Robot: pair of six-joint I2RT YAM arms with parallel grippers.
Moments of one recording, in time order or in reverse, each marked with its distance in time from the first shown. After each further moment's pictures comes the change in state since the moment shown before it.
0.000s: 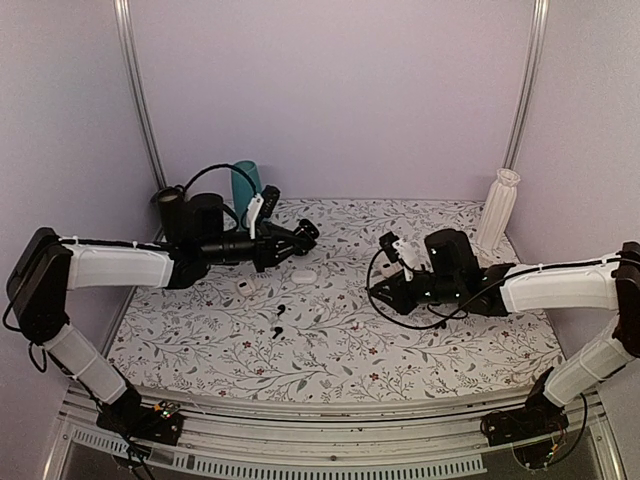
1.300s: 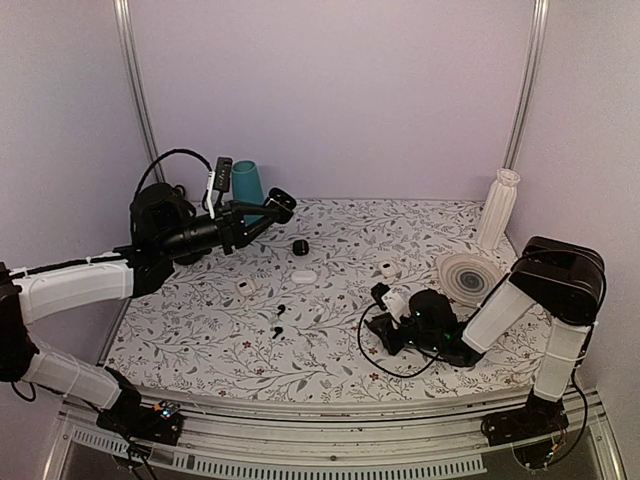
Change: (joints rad) left arm 0.050 -0.282 -0.092 0.093 0.041 -0.295; right arm 0.094 0.430 -0.251 0.719 0.247 -0.125
